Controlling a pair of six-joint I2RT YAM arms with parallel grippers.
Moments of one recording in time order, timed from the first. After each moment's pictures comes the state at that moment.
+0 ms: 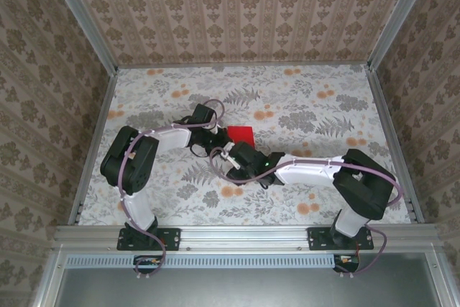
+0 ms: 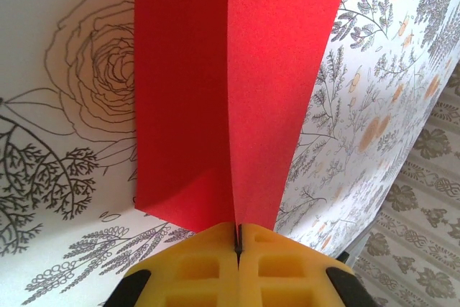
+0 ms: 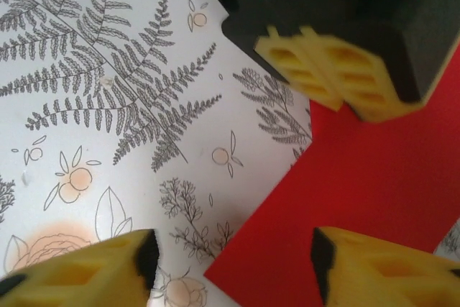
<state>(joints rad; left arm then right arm) -0.55 1.82 1.00 -0.23 0.65 -0.92 0.95 1.65 0.90 -0.19 0.16 0.03</state>
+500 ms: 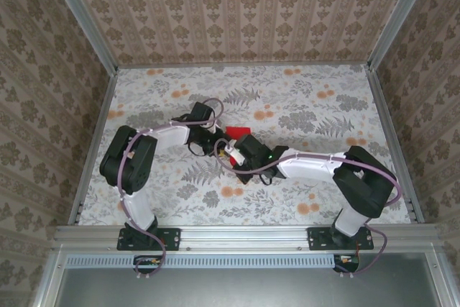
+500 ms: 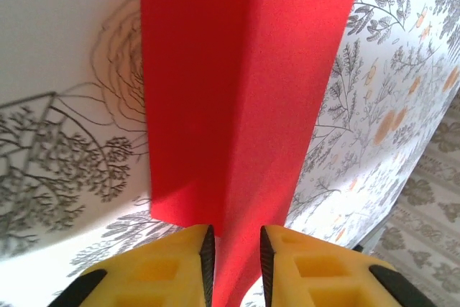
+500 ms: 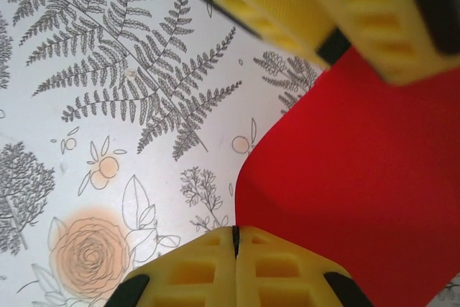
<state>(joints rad) -0.52 1.82 1.05 -0.35 0.65 -0.83 0.85 1.65 0.91 -0.23 -0.07 0.06</state>
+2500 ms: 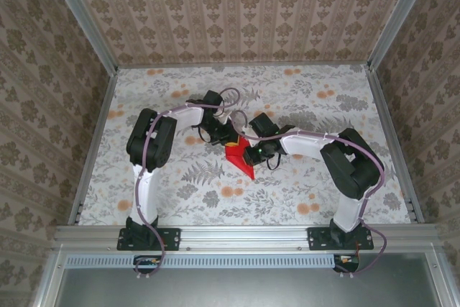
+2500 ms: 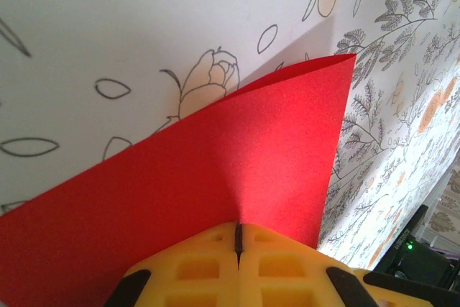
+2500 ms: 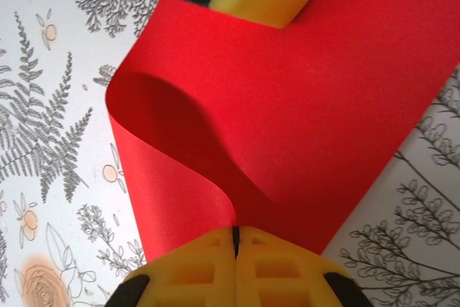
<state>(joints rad) -0.51 2.16 1.45 -0.62 0.72 -0.42 0.61 1.81 1.03 -0.35 -0.30 0.21</state>
